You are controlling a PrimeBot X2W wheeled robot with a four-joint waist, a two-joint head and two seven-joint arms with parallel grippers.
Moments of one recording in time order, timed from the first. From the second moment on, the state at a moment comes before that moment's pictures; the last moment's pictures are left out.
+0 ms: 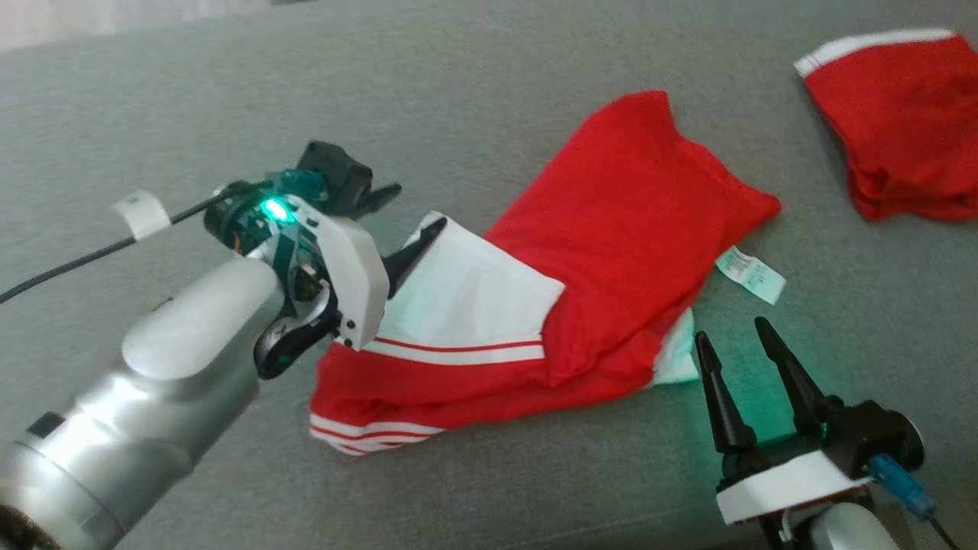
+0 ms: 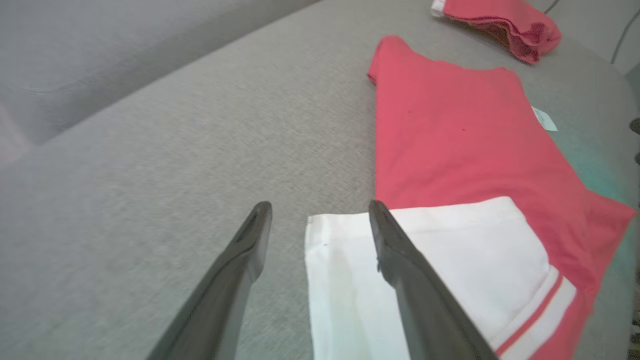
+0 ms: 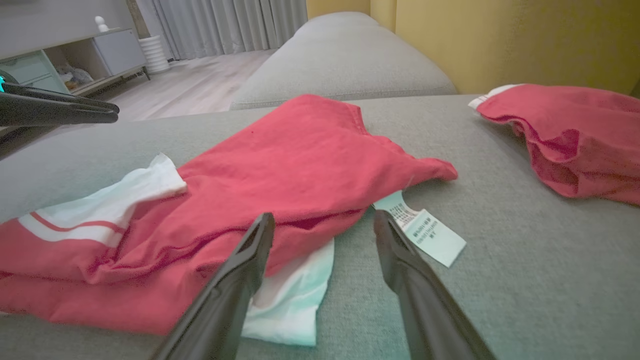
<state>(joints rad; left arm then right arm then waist) -0.90 0.43 -1.08 0.45 -0.86 -0.12 0.28 0.03 -0.11 0.16 0.17 0.13 0.13 -0.26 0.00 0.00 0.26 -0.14</state>
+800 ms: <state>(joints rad) -1.02 0.48 -1.30 0.46 -1.01 -0.13 0.32 -0.06 -0.10 0.18 0.17 0.13 0.13 -0.26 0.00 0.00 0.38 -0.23</state>
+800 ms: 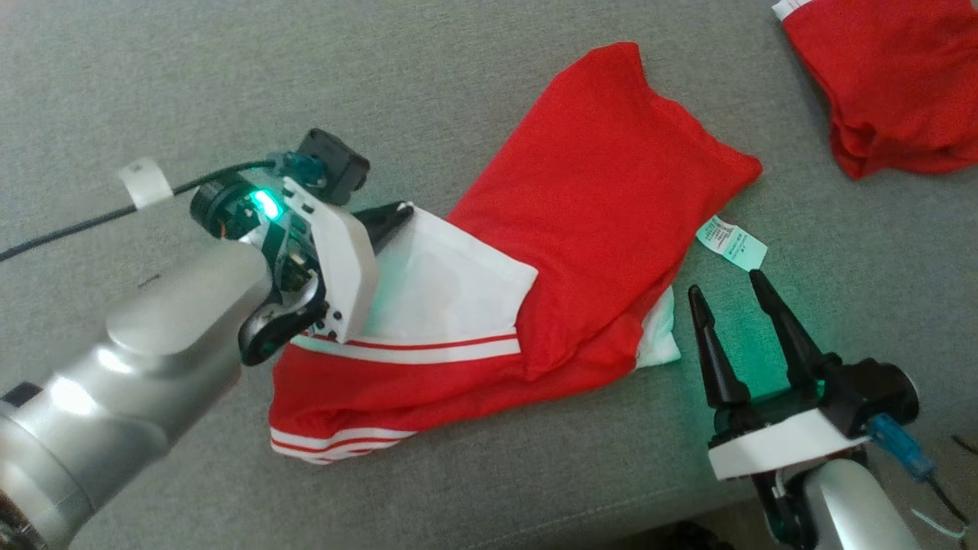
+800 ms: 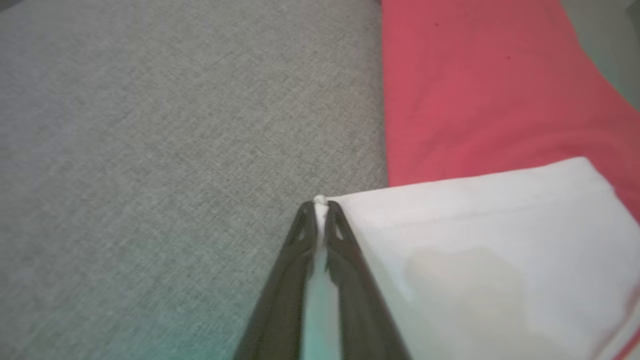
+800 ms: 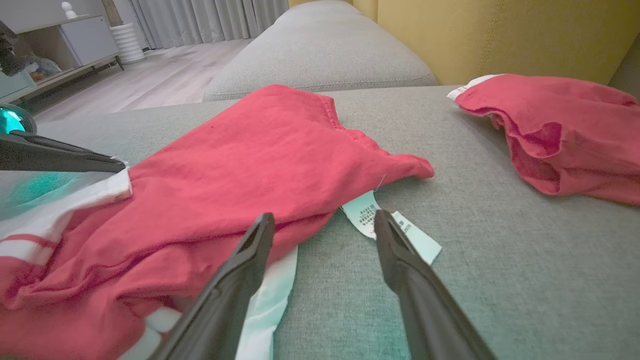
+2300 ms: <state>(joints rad) -0.93 0.78 -1.20 0.19 -0.84 0.12 -0.15 -0.09 -0.21 0.08 0.37 0.15 0.13 -0.26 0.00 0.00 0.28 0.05</state>
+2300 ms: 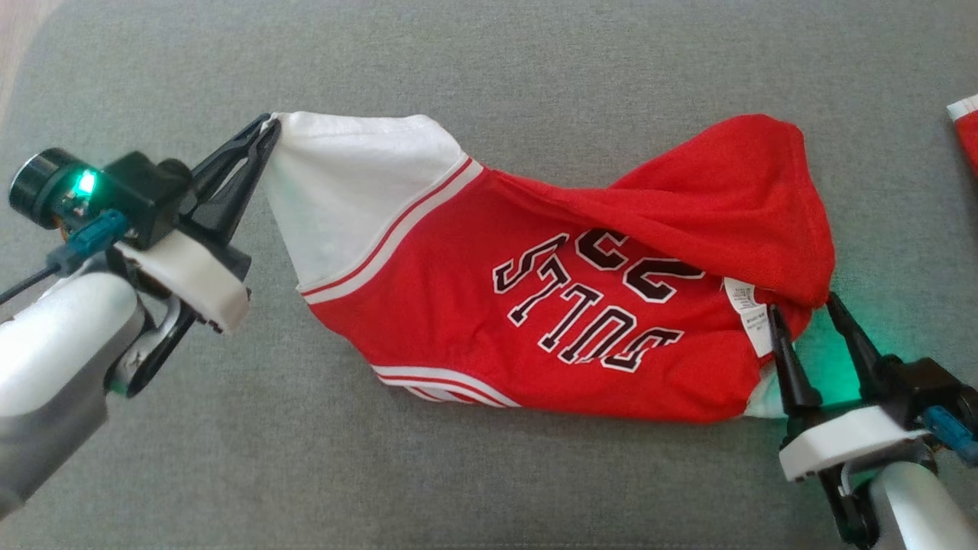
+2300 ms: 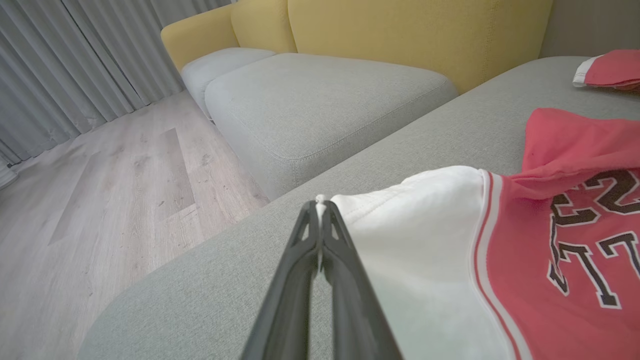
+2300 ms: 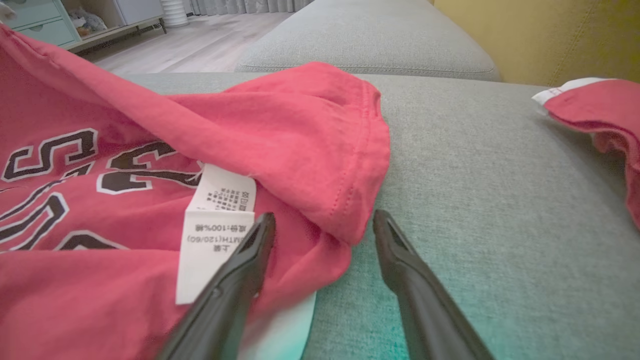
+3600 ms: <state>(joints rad) -1.52 0.60 -1.00 0.44 -0.61 -0.05 -0.23 -0.91 -0.43 0.06 0.31 0.21 0.13 -0.11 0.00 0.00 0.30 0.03</state>
